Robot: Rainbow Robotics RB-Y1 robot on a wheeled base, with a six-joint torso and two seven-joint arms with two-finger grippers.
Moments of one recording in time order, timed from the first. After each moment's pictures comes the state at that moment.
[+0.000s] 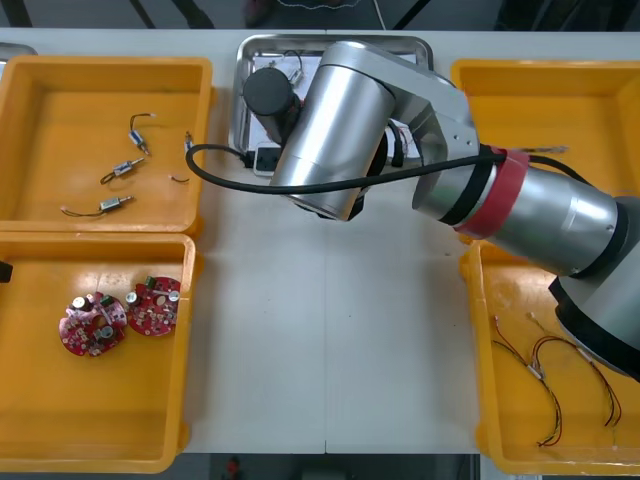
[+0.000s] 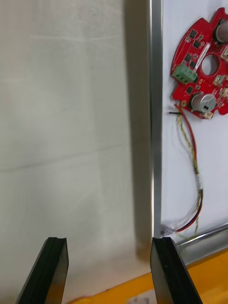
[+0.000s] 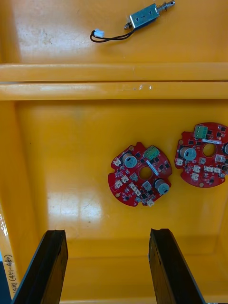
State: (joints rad) right arm -1.11 -0.37 0.87 -1.61 -0.42 1.67 1.82; left arm -0.08 0.83 0.44 -2.23 0.95 1.91 -1.30
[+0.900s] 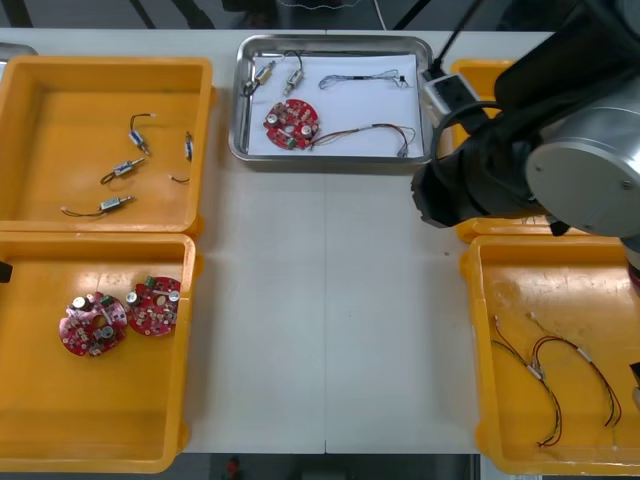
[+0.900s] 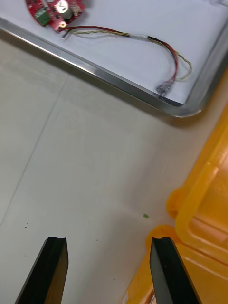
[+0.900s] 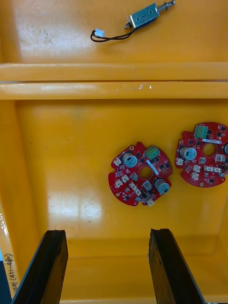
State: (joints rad) right arm -0.63 -0.51 0.25 -2.26 -0.57 1.92 1.18; left arm -0.08 0.83 0.44 -2.23 0.95 1.91 -1.30
